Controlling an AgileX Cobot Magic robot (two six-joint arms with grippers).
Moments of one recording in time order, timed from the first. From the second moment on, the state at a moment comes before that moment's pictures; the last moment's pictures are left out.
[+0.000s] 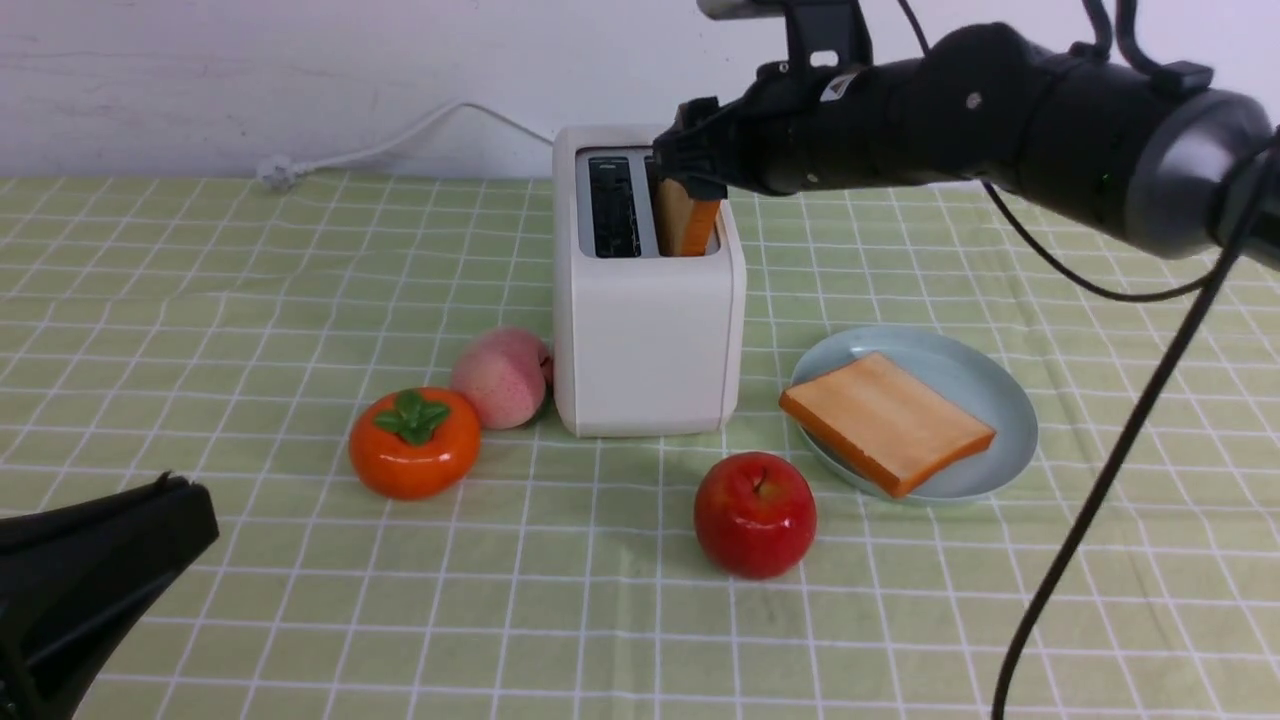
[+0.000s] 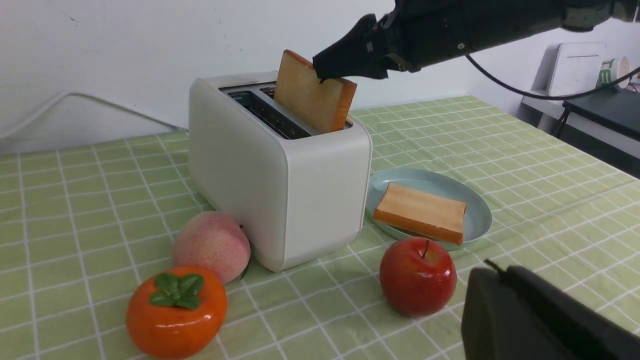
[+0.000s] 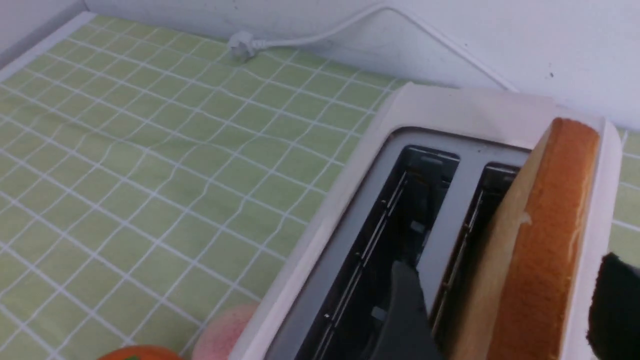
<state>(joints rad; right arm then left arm) 0.42 1.98 -1.73 0.50 0.28 -0.30 -0.82 0.41 -0.44 0.73 0.29 -0.86</state>
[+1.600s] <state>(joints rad) 0.29 1.54 -1.74 0.59 0.64 -0.40 -0.82 0.41 -0.44 0.73 0.26 -0.86</state>
